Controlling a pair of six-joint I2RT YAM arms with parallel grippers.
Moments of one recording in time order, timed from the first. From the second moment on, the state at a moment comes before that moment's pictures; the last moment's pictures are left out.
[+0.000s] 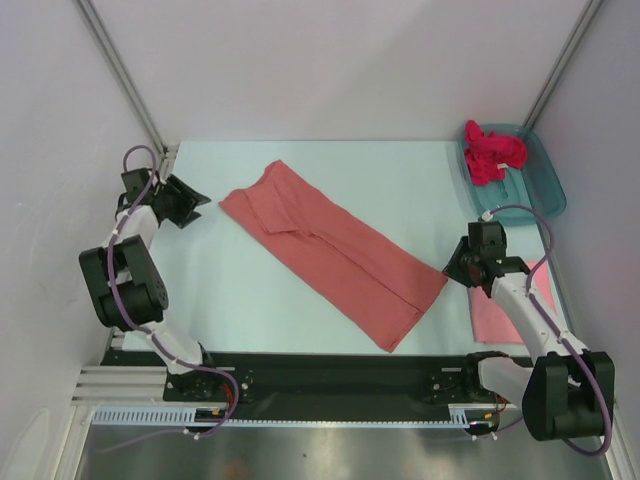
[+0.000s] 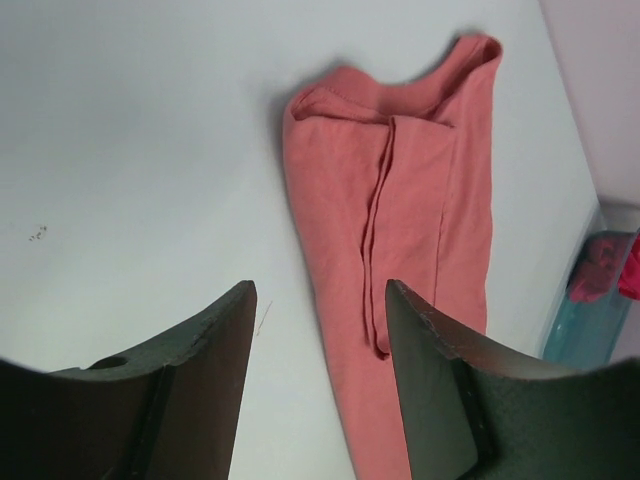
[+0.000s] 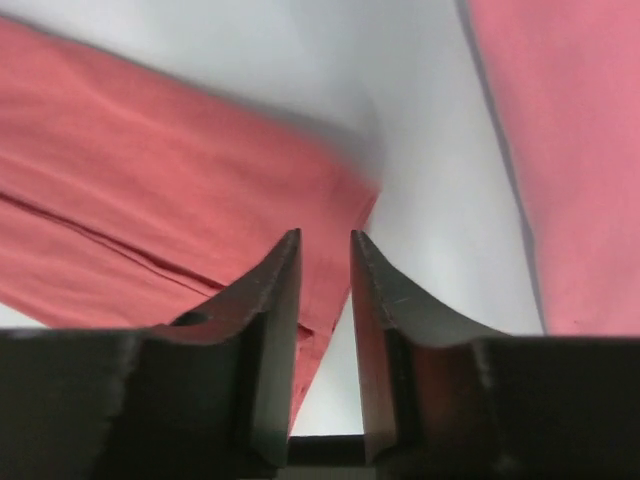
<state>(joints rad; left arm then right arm) 0.34 1.72 1.18 -0.25 0.46 -0.62 0.07 1.09 0.68 -0.51 0.03 0.57</state>
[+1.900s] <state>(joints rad) 0.21 2.17 1.44 -0.09 0.36 -0.72 0.40 2.76 2.37 -0.17 -0.60 0.49</state>
